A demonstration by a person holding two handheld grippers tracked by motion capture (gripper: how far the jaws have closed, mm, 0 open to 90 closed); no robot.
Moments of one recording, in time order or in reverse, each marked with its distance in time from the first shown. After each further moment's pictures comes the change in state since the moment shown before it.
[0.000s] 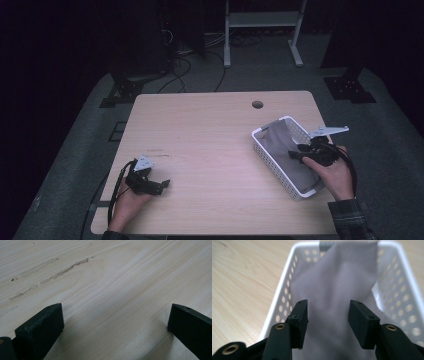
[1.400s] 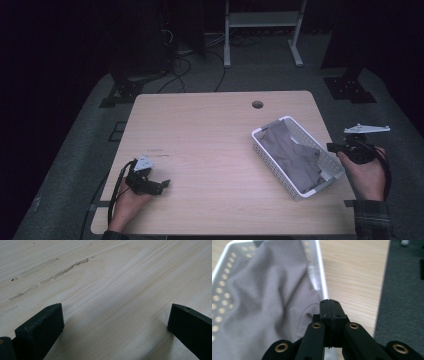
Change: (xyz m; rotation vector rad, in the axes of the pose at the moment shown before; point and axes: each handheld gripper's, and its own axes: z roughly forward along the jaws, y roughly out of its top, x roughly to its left) left arm 0.000 0.000 0.000 0.000 0.000 0.000; right arm -0.059 -0.023 -0.048 -0.004 -0.219 0.105
